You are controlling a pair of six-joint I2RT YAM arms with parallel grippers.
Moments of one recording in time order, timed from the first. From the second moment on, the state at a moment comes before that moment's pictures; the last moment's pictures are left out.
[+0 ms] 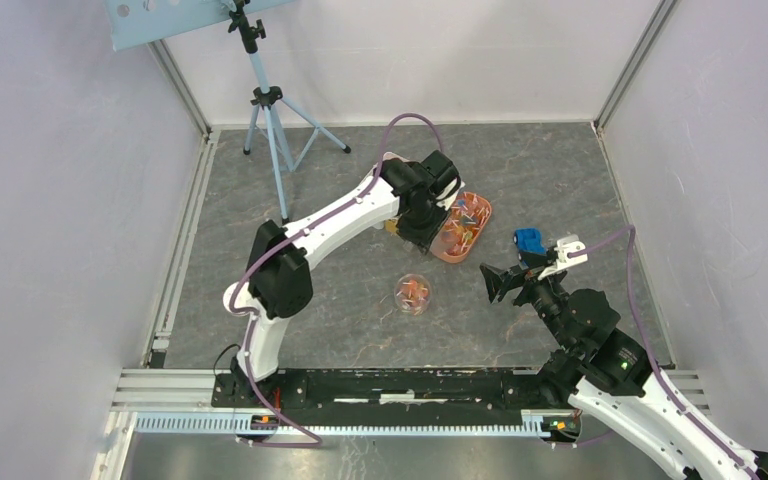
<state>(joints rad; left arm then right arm) -0.86 2.06 1.96 -1.13 0.05 -0.18 0.81 0.25 0.48 -0.32 0.40 0.23</state>
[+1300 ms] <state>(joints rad) -0.85 2.15 1.94 -0.97 0.02 -0.17 0.81 0.25 0.48 -0.32 0.40 0.23</state>
